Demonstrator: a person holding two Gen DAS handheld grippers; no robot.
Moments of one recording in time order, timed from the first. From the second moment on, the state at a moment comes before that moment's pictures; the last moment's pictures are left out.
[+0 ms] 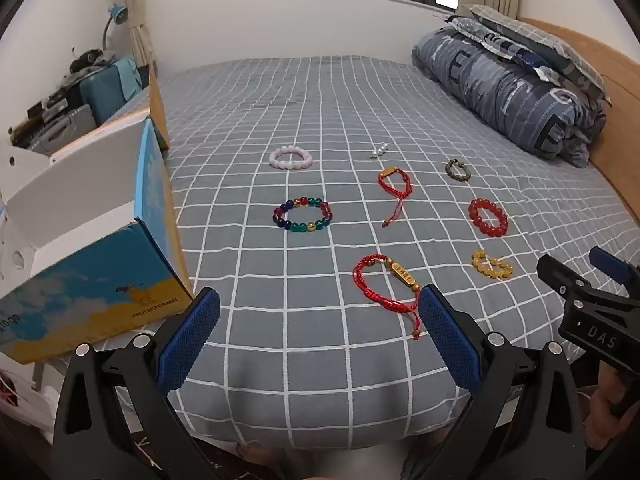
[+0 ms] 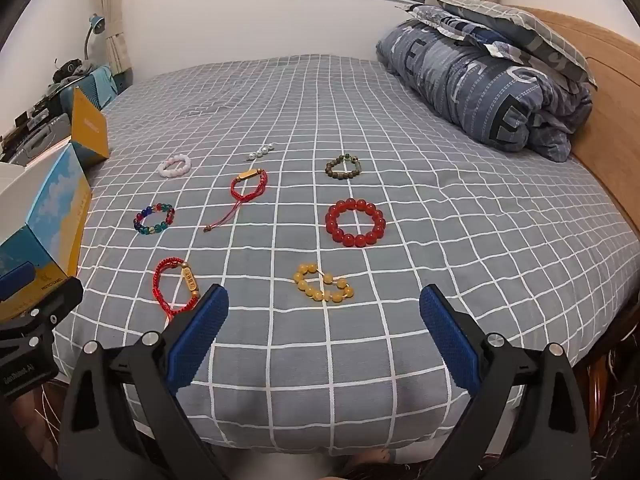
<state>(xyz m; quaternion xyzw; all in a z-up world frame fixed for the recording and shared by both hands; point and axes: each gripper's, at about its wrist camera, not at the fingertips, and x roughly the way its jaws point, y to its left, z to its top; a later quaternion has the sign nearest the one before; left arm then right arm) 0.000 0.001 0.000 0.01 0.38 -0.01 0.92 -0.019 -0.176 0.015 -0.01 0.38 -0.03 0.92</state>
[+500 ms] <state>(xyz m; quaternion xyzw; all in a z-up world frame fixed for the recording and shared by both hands) -0.002 0.007 0.001 -0.01 0.38 0.00 0.93 -0.018 -0.177 0.013 0.00 0.38 -0.03 0.92</state>
